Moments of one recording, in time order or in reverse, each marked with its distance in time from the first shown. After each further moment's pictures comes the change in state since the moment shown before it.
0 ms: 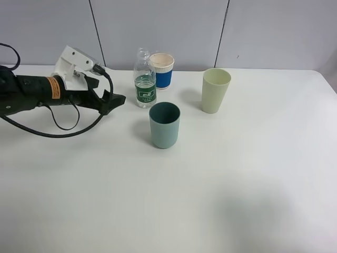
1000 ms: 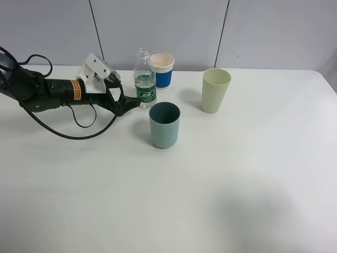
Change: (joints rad) left arm 0.000 0.250 -0.220 0.128 -0.145 0.018; right arm 0.000 0.000 0.000 0.000 -0.001 0.000
